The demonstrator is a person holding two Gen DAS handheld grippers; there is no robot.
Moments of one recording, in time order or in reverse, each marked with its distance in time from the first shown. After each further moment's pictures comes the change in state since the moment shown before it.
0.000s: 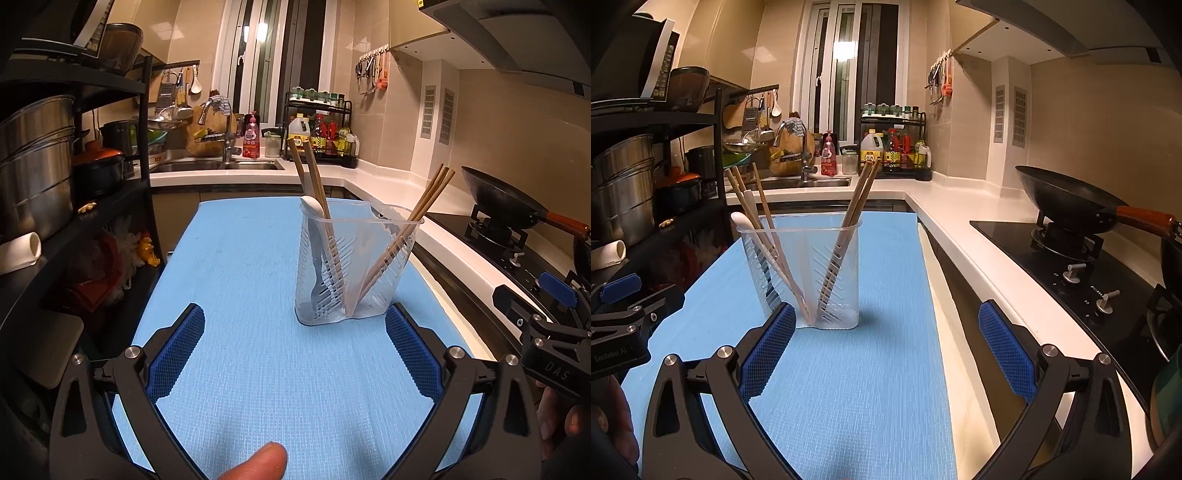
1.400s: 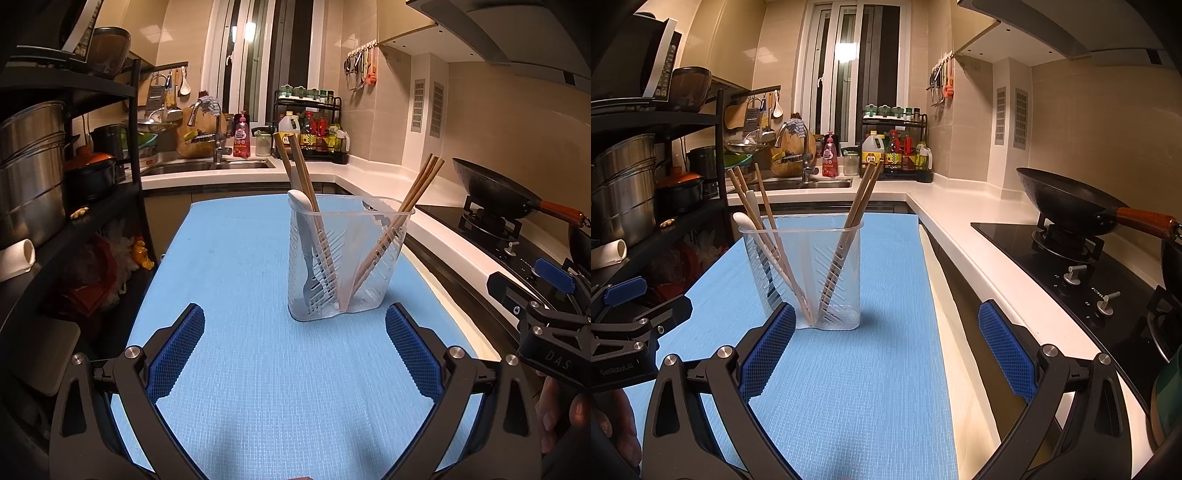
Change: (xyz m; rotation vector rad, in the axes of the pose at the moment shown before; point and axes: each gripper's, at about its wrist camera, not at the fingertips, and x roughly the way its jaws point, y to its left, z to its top) left arm 0.000 -0.005 -0.005 0.039 0.007 -0.025; right arm -0.002 0.003 -0.001 -0.002 -0.006 -0.001
